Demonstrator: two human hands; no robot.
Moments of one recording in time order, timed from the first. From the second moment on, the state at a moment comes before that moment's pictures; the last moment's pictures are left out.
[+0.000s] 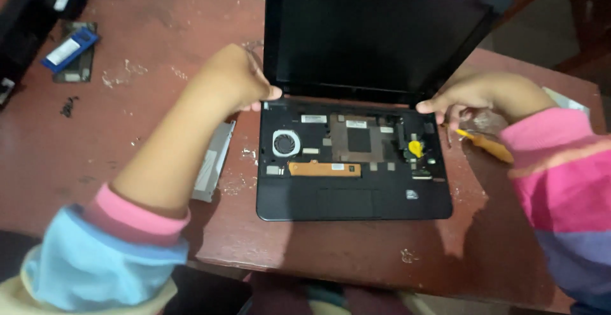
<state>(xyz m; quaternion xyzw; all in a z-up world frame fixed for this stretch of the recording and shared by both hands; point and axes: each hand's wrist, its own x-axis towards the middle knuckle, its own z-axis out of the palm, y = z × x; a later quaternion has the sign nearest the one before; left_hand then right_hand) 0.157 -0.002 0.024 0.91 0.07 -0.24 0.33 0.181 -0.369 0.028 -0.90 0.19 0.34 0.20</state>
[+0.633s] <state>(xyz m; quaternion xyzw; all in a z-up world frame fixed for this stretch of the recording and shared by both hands) 0.151 0.008 -0.002 0.91 0.06 -0.23 0.35 0.206 -0.407 0.013 -0.88 0.13 0.37 0.28</state>
